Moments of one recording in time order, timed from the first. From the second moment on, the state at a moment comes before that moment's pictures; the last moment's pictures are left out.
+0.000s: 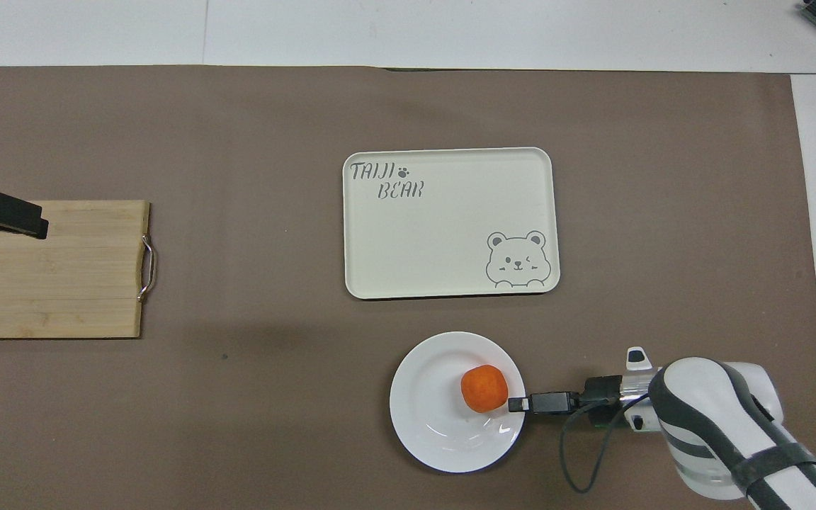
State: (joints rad) left arm 0.00 0.03 -0.02 -1.53 0.00 1.53 0.08; right arm 0.23 -0.12 -0.15 -2.74 1.19 2.07 -0.74
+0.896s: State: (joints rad) left arm 0.00 0.03 -0.02 -1.53 0.00 1.53 0.08; right arm 0.23 -0.12 -0.16 -2.73 1.19 2.07 -0.78
